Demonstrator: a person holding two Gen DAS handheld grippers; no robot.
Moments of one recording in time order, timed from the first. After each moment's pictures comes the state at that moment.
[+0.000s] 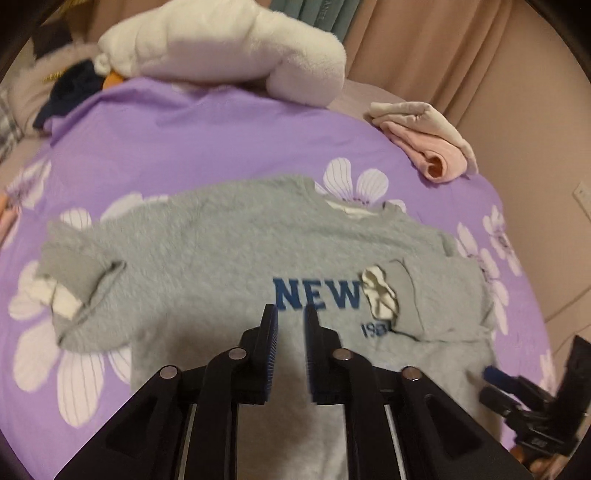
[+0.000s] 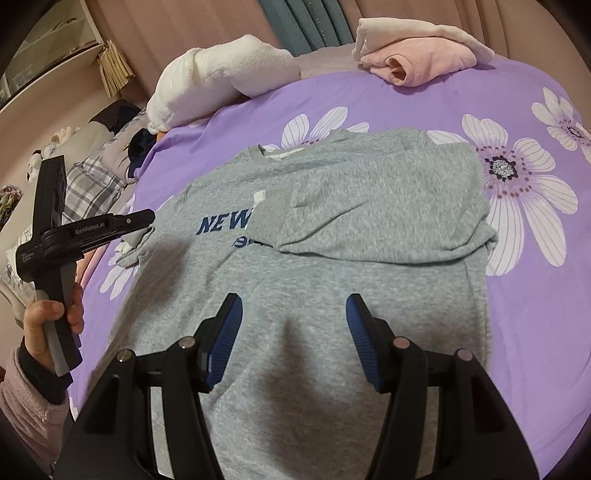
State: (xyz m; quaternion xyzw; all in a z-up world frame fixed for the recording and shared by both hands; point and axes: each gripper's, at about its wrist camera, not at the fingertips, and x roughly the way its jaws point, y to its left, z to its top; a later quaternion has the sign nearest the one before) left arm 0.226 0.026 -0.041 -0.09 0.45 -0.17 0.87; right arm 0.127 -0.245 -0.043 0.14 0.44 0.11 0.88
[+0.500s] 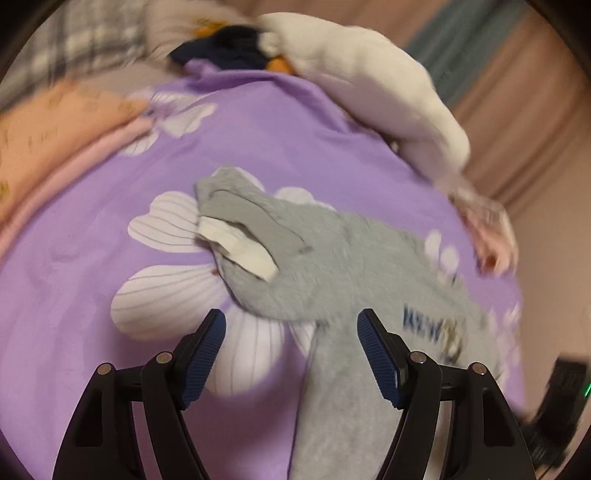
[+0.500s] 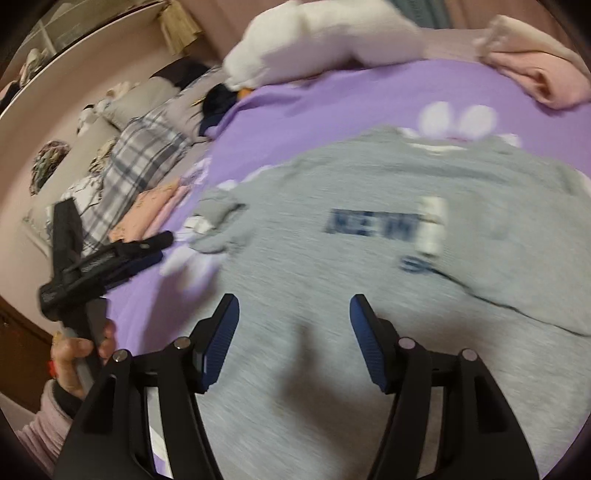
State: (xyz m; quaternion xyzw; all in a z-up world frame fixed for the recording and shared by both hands) left arm 0.201 0.191 -0.064 -0.27 0.41 -0.06 0.87; right arm 0.191 -0.096 -0.034 0.13 0.46 0.26 0.84
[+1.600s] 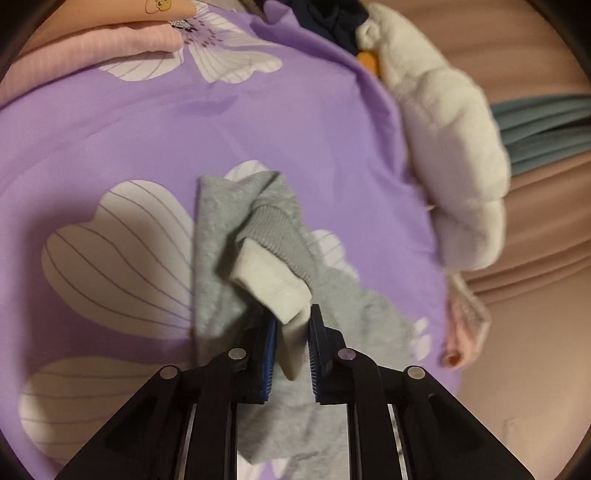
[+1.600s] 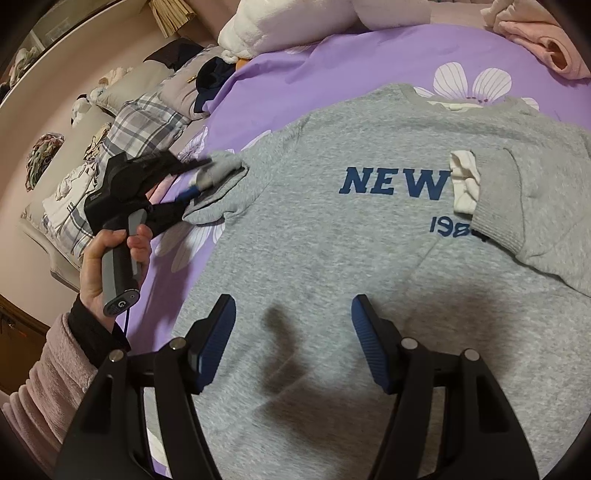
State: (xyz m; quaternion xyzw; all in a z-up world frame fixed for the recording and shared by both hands) left arm 0.286 0.232 -0.117 -0.45 0.42 -0.04 0.78; right arm 0.188 -0.096 -0.067 0.13 0.50 0.25 0.82
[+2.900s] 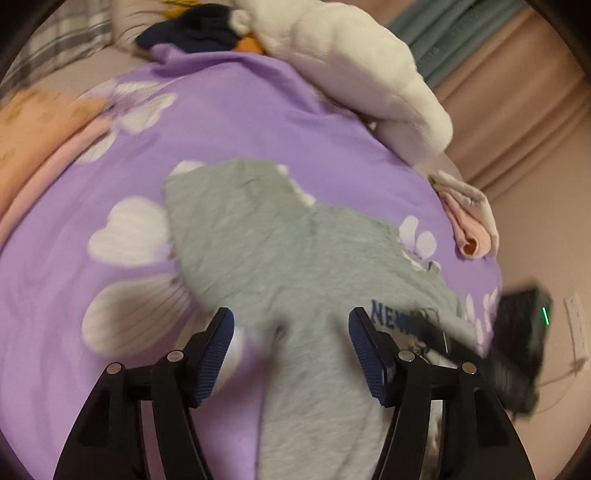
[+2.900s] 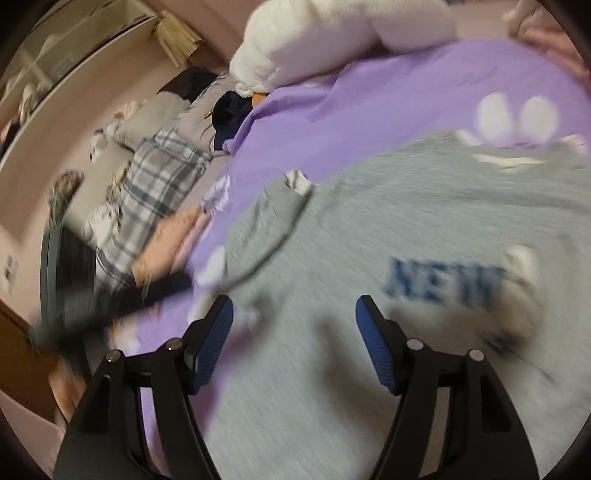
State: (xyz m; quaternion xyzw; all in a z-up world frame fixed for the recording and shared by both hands) left arm 0.202 0.174 -0.044 -0.26 0.46 -0.11 0.84; right arm 0.290 -0.058 -0.056 0.22 0.48 0.31 0.80
